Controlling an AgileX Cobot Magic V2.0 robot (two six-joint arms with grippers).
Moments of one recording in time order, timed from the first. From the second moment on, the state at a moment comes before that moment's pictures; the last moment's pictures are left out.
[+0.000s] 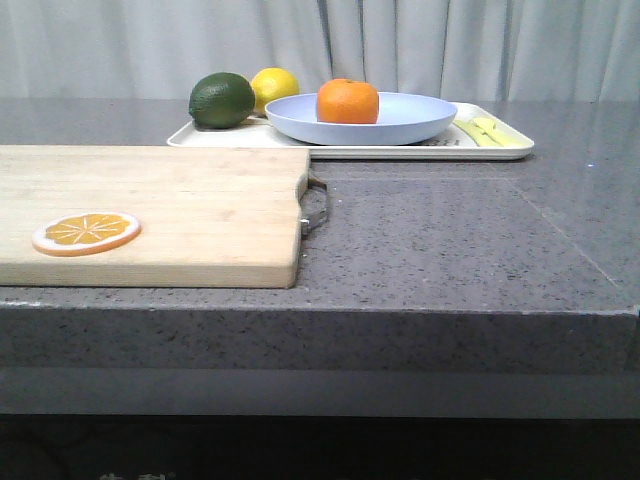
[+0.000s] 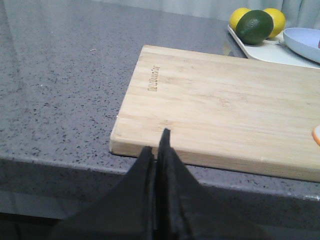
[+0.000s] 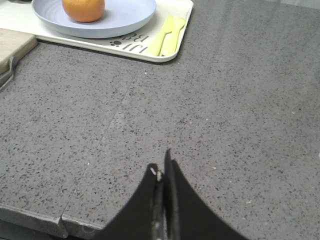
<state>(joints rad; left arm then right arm) -0.03 0.00 0.00 0.01 0.25 -0.15 0.14 0.42 -0.38 0.00 0.39 -0.03</state>
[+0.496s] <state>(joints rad) -0.03 0.00 0.00 0.01 0.25 -0.15 0.11 0.34 -0.27 -0.04 0.25 -0.03</state>
